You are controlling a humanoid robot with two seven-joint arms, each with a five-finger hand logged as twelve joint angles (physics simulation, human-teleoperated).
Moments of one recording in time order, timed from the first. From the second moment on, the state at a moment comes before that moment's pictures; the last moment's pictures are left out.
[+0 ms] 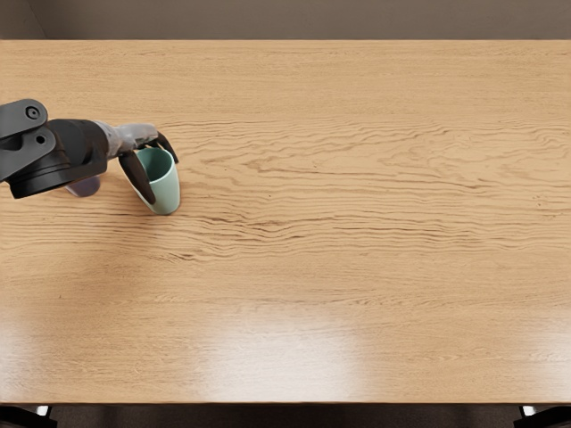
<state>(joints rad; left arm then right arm) -1.24 0.60 -0.13 -1.28 0.89 -0.12 0.61 0.11 0.00 0.09 0.10 0.02 0.07 0.02</state>
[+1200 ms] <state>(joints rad) -1.47 0.78 -0.13 -1.27 0.87 -0.30 0.61 0.11 0.00 0.09 0.10 0.02 0.07 0.02</state>
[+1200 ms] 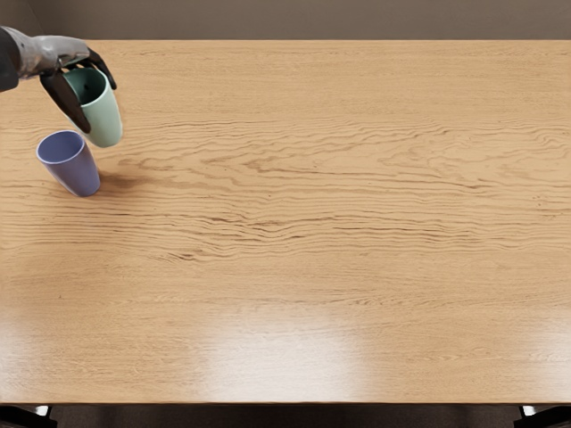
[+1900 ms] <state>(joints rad) -1.42 0.84 -0.13 -1.18 0.87 -0.31 0.61 0.11 0.00 0.09 0.10 0.02 0.07 0.02</state>
